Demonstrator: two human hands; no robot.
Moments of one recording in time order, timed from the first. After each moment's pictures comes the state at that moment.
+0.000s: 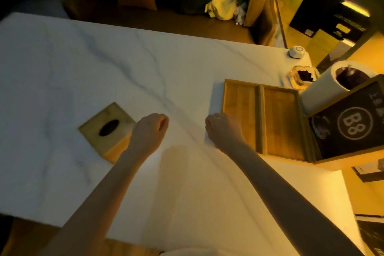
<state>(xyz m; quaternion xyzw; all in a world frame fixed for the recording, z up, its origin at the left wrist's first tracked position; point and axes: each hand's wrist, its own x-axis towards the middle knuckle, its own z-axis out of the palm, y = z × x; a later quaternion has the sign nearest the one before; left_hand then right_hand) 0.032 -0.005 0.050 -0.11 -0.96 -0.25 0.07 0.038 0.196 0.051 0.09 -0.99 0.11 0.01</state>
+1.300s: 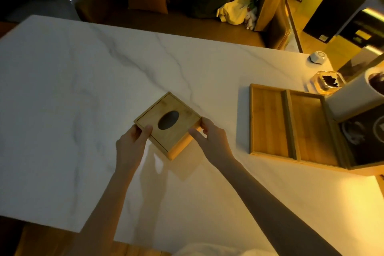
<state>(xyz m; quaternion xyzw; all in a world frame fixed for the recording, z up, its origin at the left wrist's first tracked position) 0.043 -0.131 0.033 0.11 -0.87 -0.48 0.04 0.044 0.066 0.048 -0.03 -0.89 0.46 -0.03</state>
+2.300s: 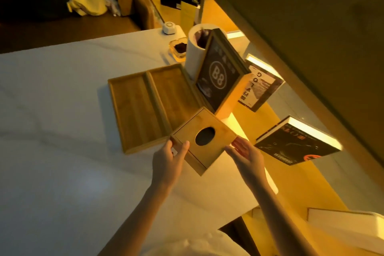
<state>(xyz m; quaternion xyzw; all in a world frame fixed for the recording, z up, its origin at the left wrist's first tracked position) 0.140 0.231 0.021 -0.18 -0.84 -0.49 -0.15 0.253 0.370 0.048 -0.44 -0.72 0.52 0.15</state>
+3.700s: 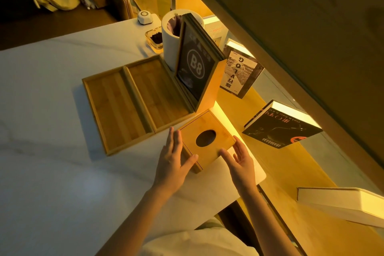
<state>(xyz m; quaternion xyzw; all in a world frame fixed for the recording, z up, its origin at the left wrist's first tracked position) 0.167 0.253 -0.005 -0.36 -0.83 -0.35 -0.24 0.290 0.374 -0.001 -0.49 -0.62 0.58 0.20</state>
